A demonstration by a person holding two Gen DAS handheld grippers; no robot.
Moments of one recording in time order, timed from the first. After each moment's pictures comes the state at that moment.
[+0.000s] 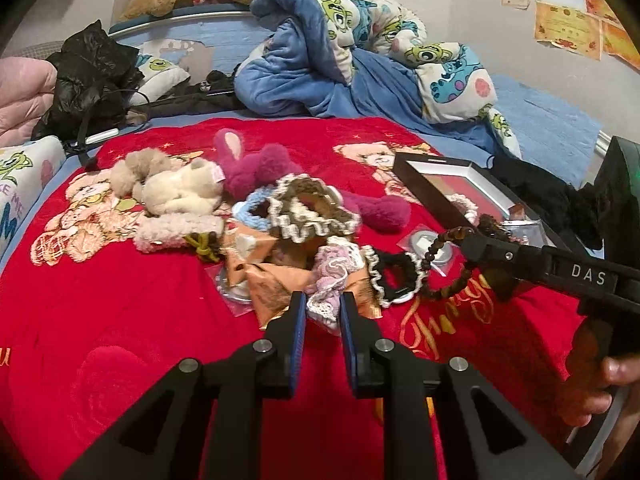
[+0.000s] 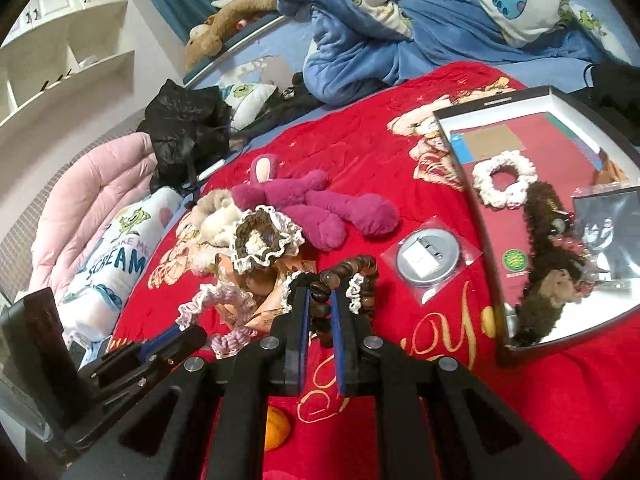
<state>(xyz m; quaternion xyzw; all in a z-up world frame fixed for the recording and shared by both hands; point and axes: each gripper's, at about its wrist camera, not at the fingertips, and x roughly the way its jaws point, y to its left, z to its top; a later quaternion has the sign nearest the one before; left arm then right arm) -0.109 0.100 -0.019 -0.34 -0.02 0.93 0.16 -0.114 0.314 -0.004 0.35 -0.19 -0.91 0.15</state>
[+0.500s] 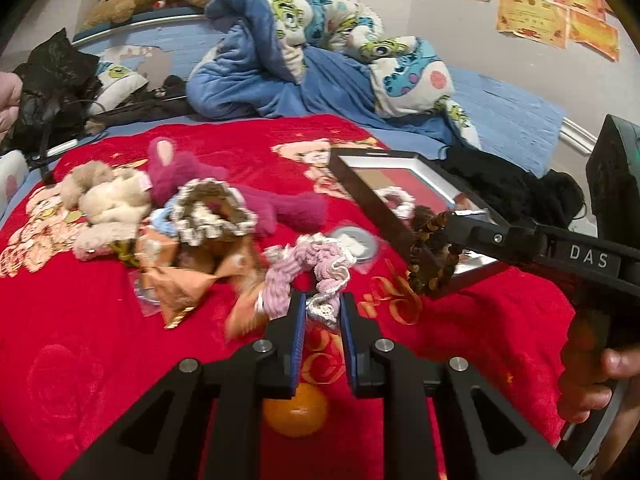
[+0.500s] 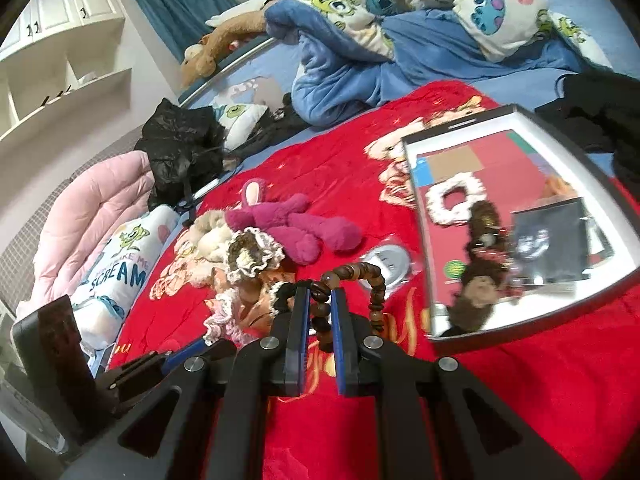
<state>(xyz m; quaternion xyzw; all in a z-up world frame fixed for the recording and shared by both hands) -0.087 0.161 -0.009 -0.33 -0.02 0.92 0.22 -0.079 0.360 0.020 0.33 -0.19 -0.92 0.12</state>
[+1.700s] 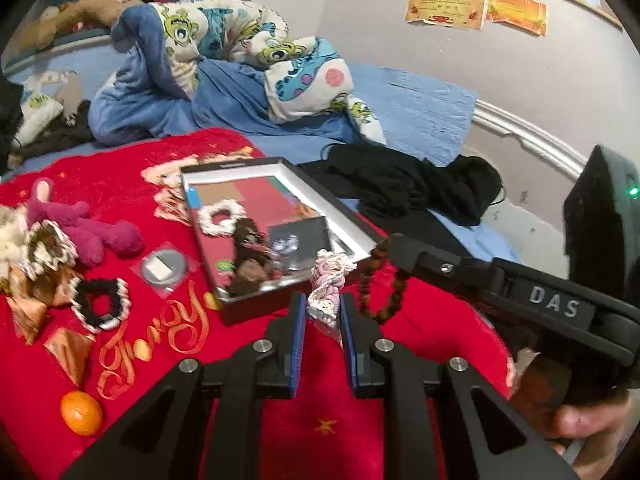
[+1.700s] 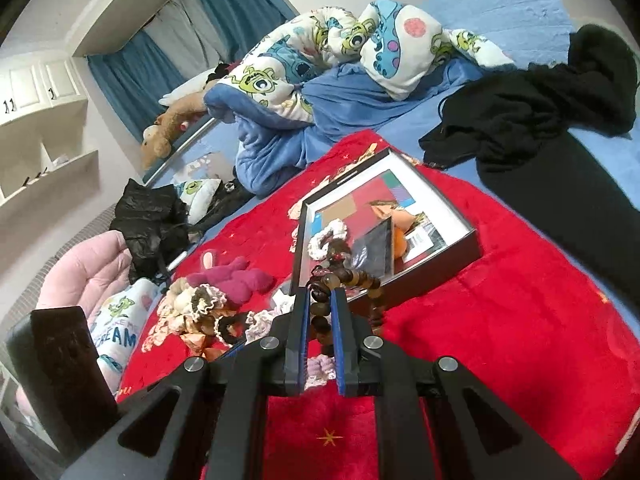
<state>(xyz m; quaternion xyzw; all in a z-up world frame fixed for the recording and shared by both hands) -0.030 0.302 0.022 -0.30 -0.01 0.89 0.34 0.022 0.470 0.034 0.25 -0.27 -0.93 0.03</state>
